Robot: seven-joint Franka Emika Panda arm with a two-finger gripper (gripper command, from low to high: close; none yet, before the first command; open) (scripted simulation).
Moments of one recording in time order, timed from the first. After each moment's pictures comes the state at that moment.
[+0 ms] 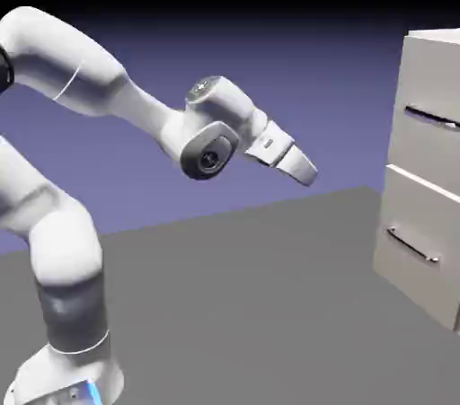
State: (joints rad) arm -0.01 -0.54 0.03 -2.79 -0.05 3.03 0.69
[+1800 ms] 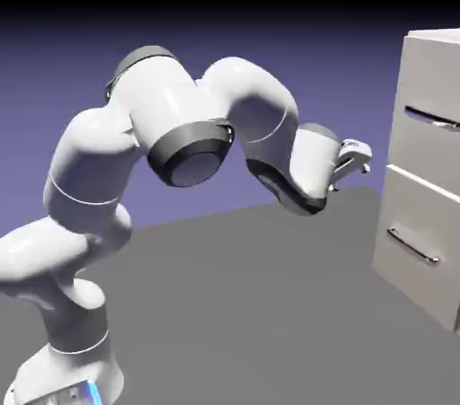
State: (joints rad) arm -1.16 0.66 1.35 -2.01 -2.40 2.72 -1.55
